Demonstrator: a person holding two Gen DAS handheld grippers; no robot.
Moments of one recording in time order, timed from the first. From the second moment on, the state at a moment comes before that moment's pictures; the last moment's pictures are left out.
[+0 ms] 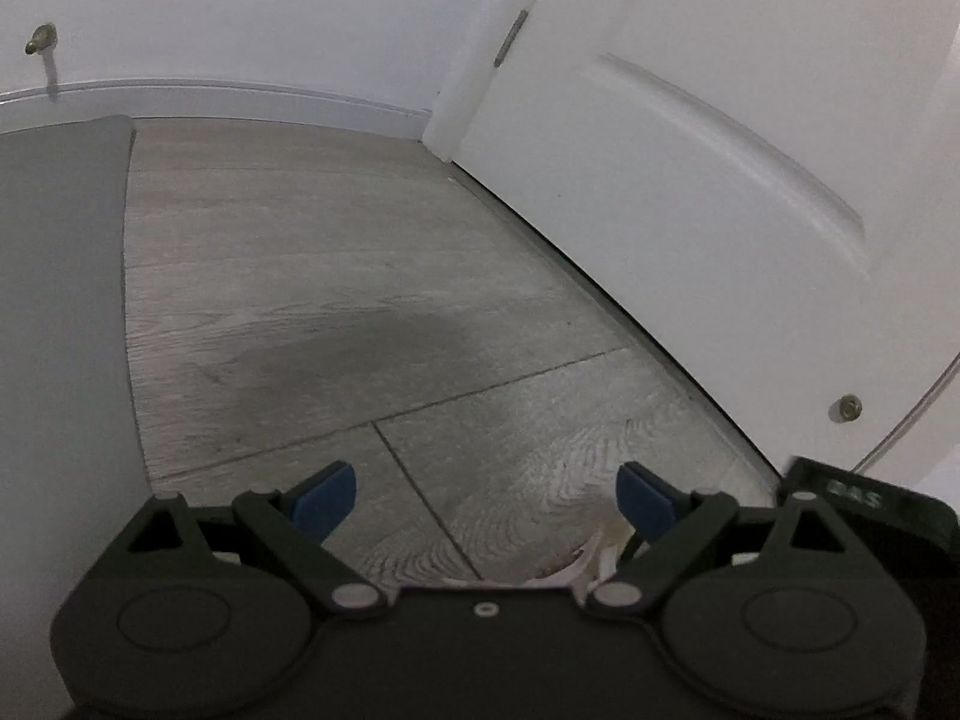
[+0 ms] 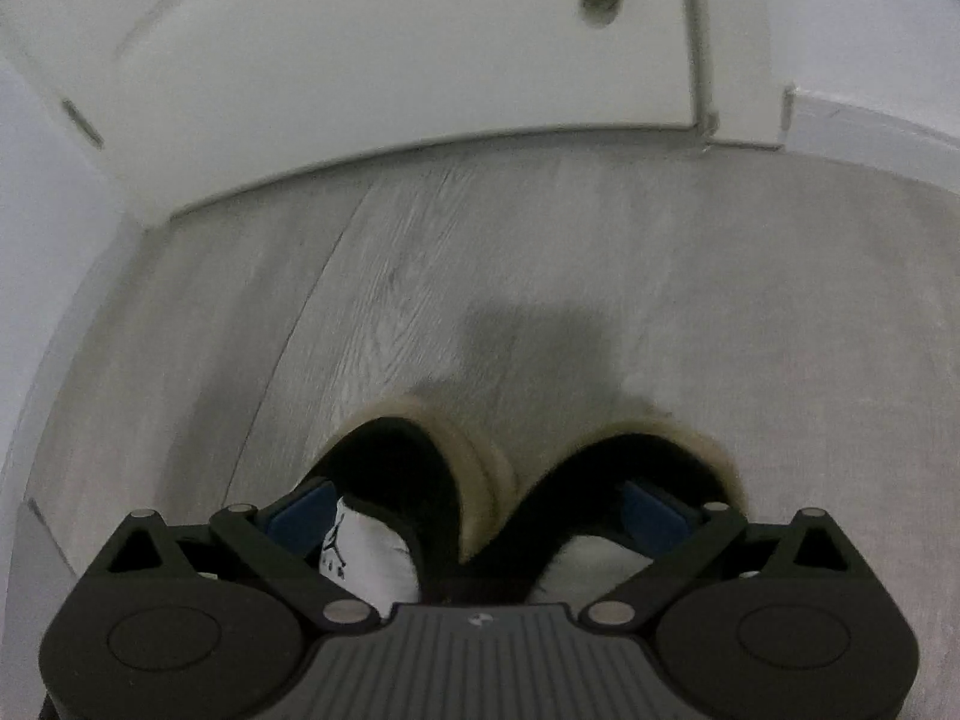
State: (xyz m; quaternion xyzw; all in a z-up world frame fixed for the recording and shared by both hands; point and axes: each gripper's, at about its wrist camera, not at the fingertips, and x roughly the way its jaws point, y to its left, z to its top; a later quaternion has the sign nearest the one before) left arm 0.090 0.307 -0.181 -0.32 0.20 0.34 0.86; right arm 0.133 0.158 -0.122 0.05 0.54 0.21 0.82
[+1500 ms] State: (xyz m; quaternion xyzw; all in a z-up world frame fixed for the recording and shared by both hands) left arm 0.085 0.310 -0.186 -0.33 0.18 0.36 0.85; right arm 0.085 0.130 -0.144 0.05 0.32 0.14 0.94
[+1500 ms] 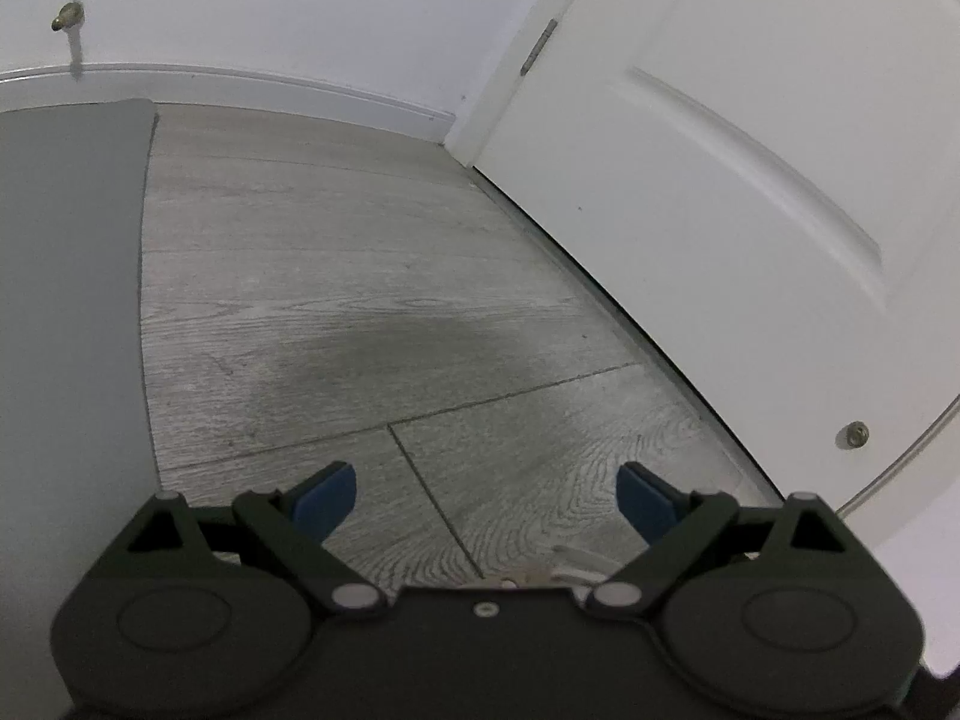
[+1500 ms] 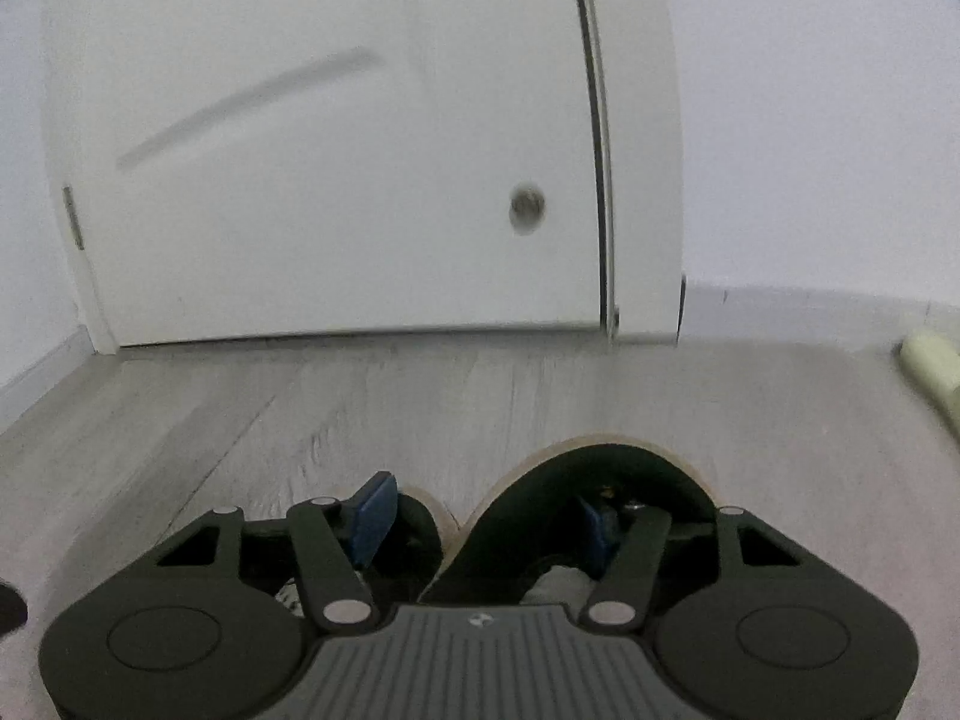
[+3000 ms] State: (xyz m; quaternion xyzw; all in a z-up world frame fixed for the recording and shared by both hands) left arm 0.096 0.298 -0.184 -0.27 0.16 0.36 0.88; right arm 0.109 0.149 -0.136 0.01 0.32 0.10 0.94
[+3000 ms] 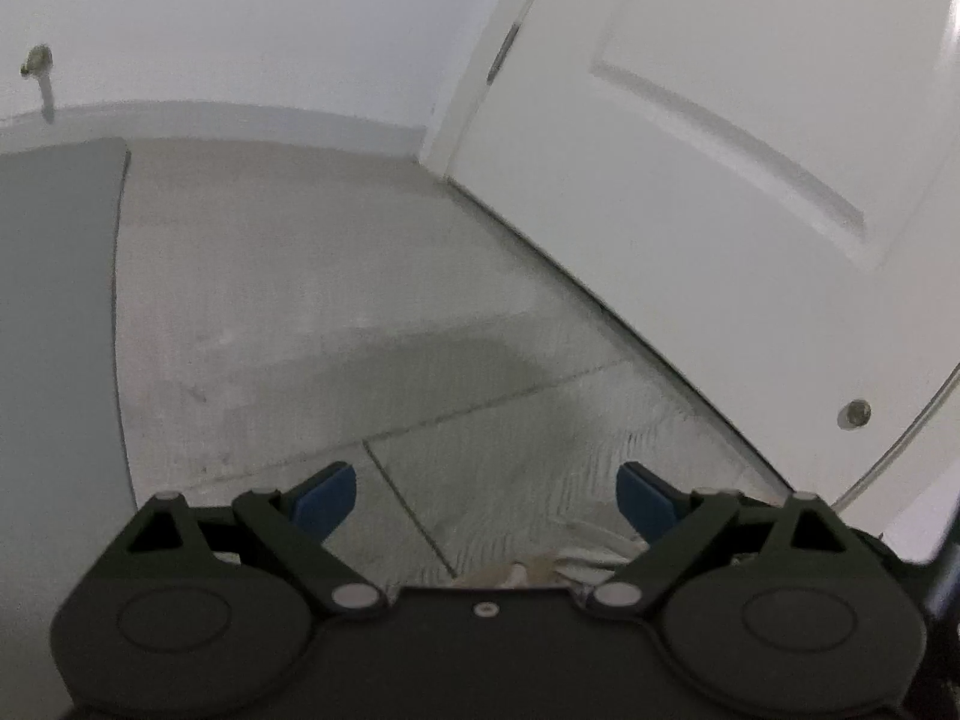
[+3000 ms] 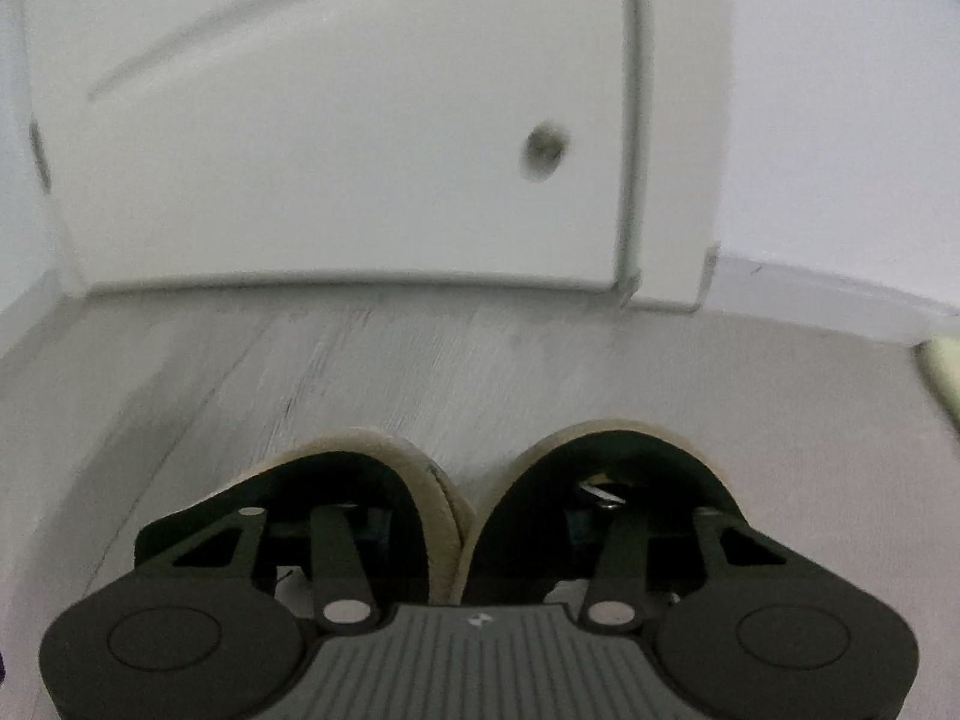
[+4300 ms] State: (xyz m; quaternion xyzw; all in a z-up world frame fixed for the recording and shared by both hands) left arm 0.104 0.256 -0.167 -0.14 0.08 0.37 0.91; right arm 0.022 -0.011 -0.032 0.04 -0.11 -0.01 0.99
